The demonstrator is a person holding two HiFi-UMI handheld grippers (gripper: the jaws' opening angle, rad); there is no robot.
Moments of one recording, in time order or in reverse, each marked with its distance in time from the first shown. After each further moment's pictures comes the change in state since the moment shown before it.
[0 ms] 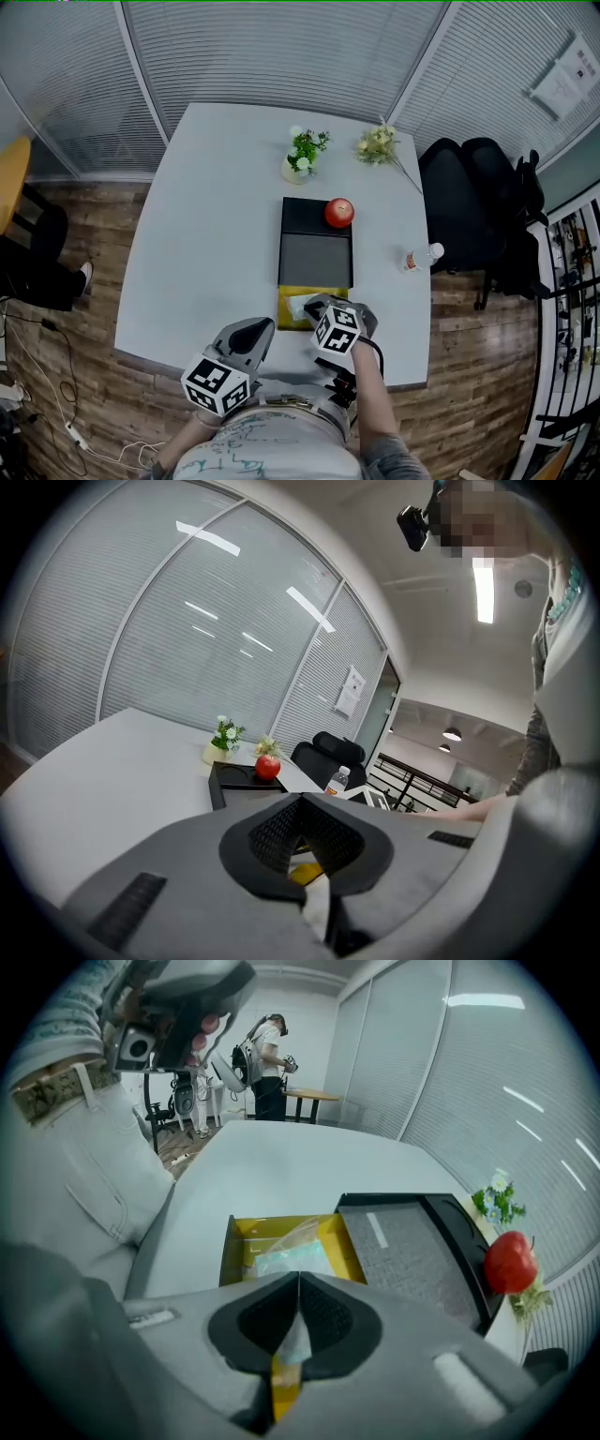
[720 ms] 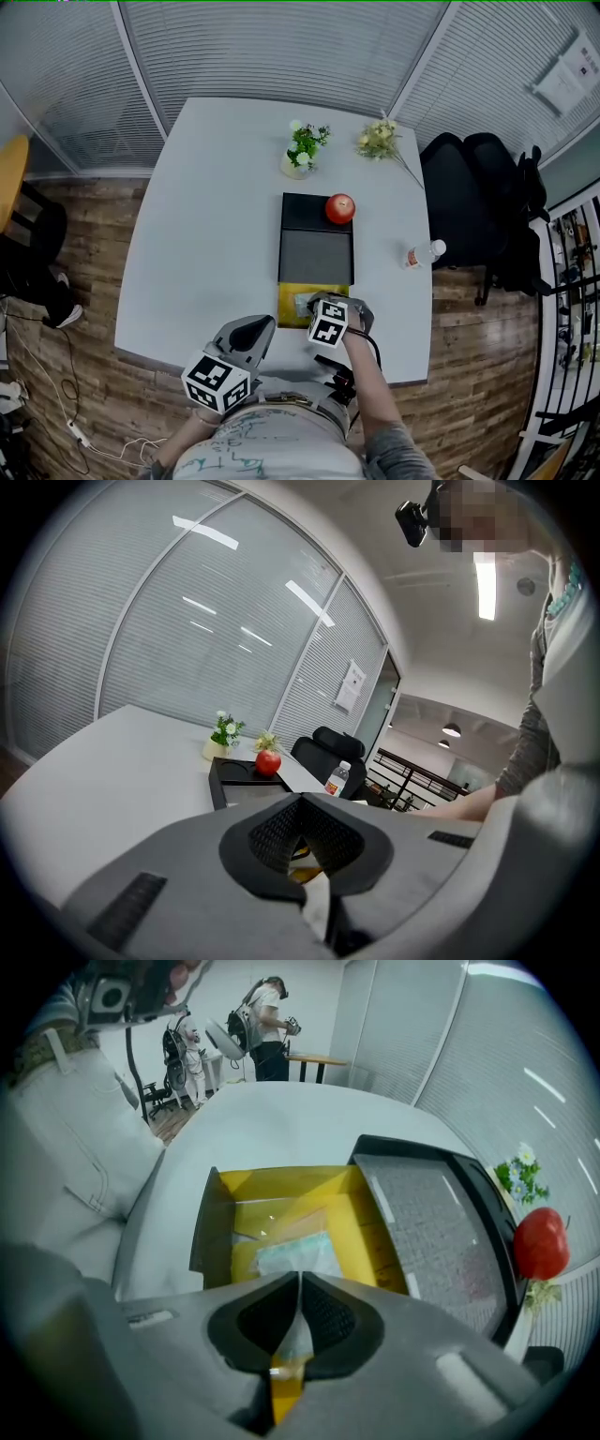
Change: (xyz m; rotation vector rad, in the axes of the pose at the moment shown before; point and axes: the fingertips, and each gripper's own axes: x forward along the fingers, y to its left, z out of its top) left arm 0.005 0.003 -0.004 0.002 0.035 -0.007; right arm 0.037 0.005 -0.033 -0.007 0.178 0.049
